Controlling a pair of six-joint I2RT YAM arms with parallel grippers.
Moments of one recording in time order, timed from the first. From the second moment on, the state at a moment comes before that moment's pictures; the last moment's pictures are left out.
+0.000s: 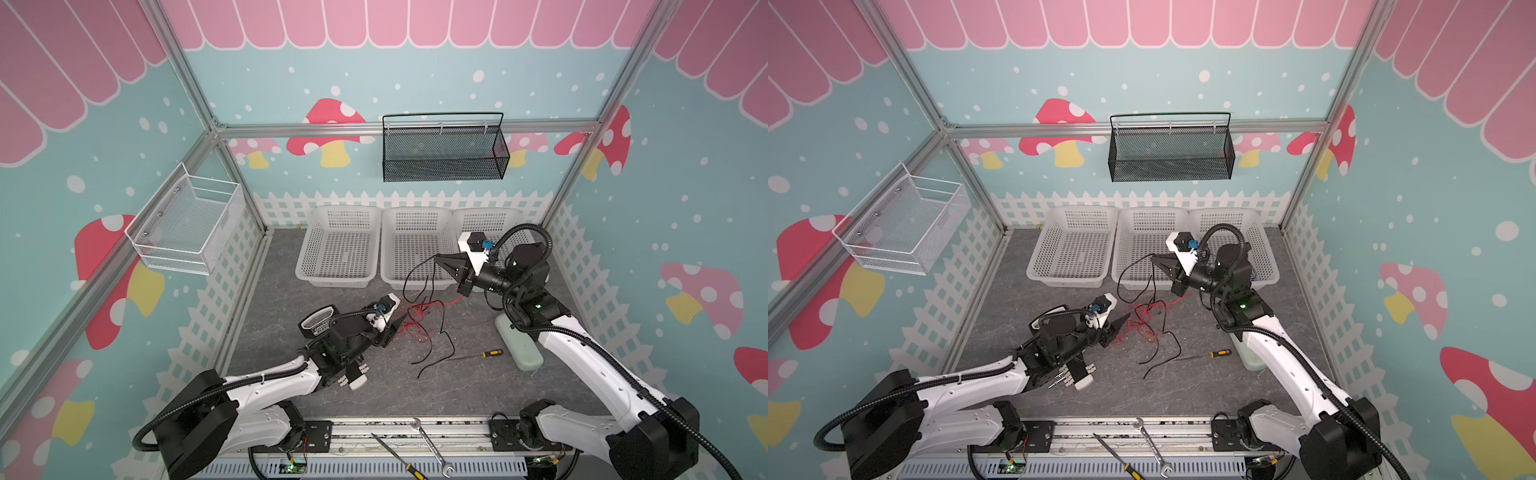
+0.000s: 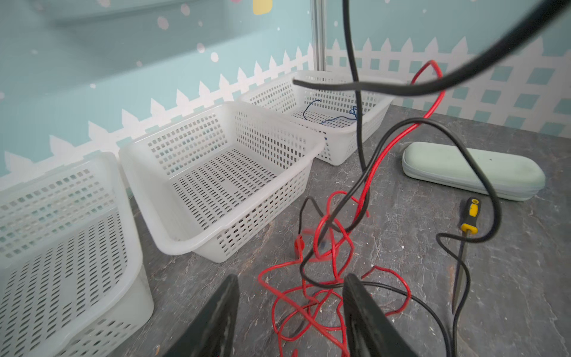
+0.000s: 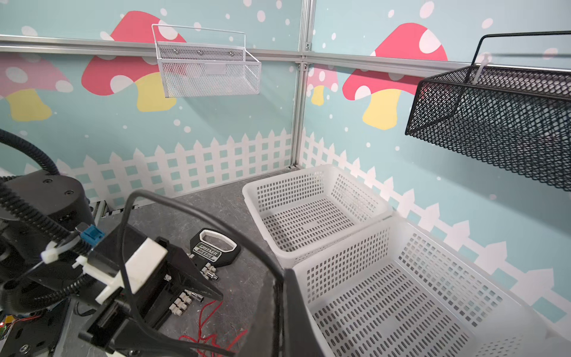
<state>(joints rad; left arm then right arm) -0.81 1.22 0.46 0.56 -0.05 0.14 0.40 1.15 0.96 0.14 -0.67 -0.11</state>
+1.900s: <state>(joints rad) -0.76 1.06 0.32 0.56 -0.19 0.15 0.34 1.07 0.99 -0.07 0.18 -0.17</state>
